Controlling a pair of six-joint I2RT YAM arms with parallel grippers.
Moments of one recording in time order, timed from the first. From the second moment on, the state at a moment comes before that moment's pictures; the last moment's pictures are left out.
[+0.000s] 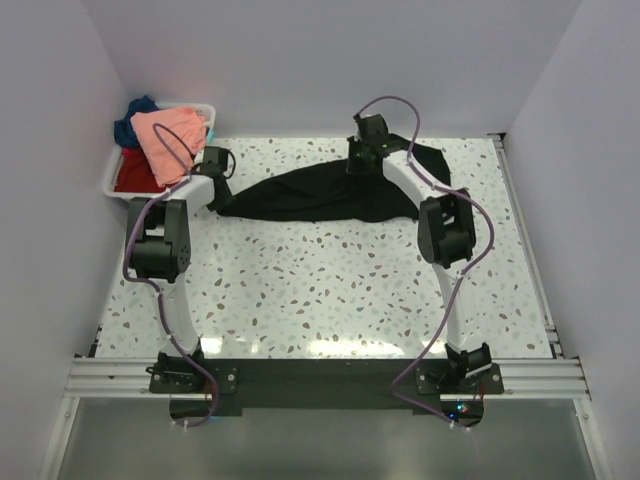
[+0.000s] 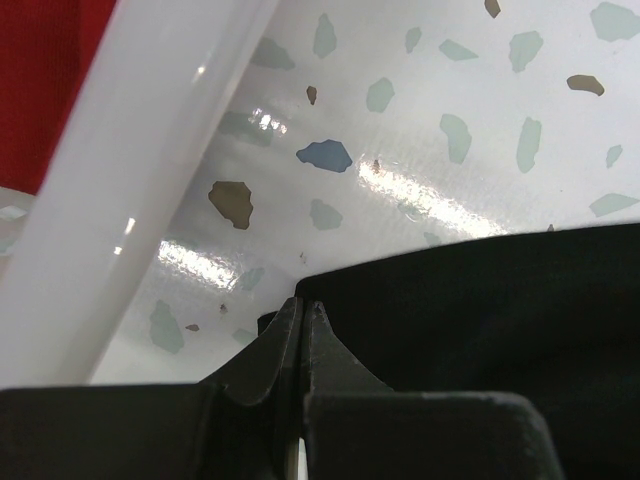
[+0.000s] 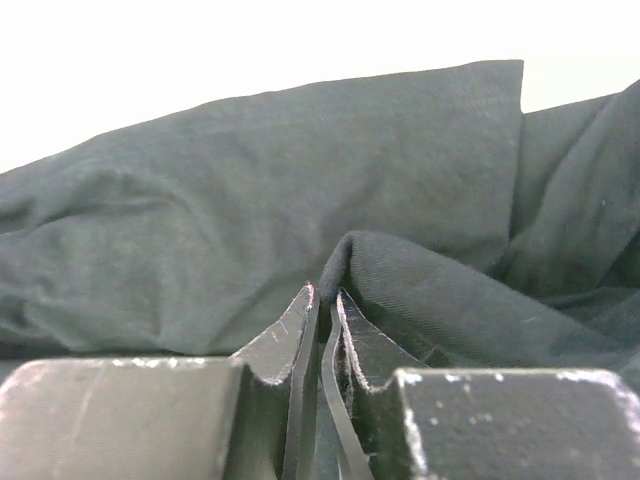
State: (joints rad) left arm -0.07 2.06 1.43 -0.36 -0.32 -0.48; right arm 0.36 2.40 2.10 -0.48 -0.02 0.35
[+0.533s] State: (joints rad) left arm -0.07 2.06 1.43 -0.36 -0.32 -0.48; right arm 0.36 2.26 2.09 -0.57 -0.41 0.23
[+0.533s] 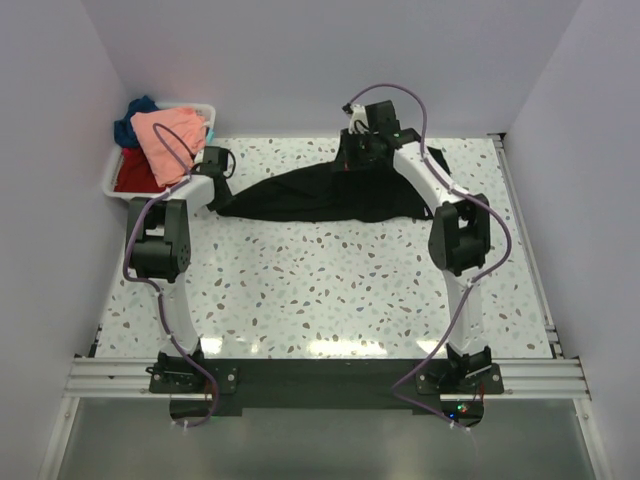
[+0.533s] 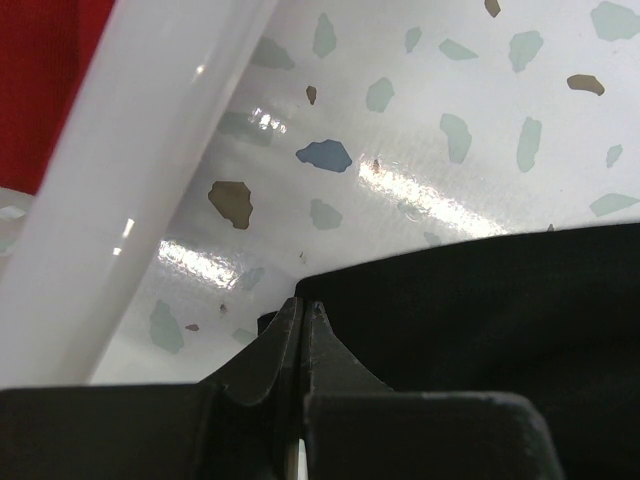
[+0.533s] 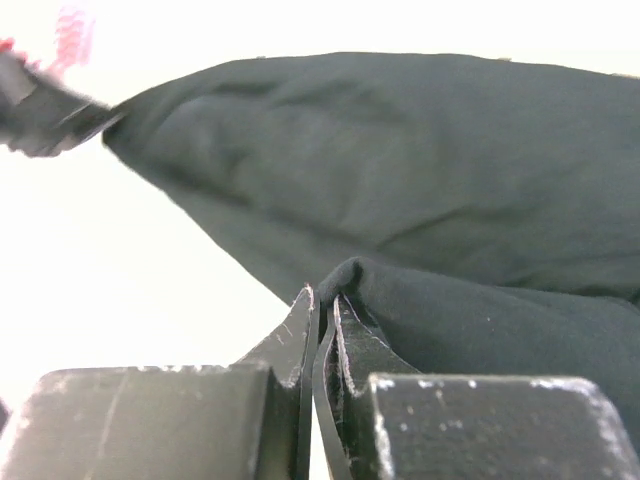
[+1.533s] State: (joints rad) left arm -0.07 1.81 1.22 -0.35 -0.36 -0.51; right arm 0.50 1.59 1.52 -0.69 0.10 0.25
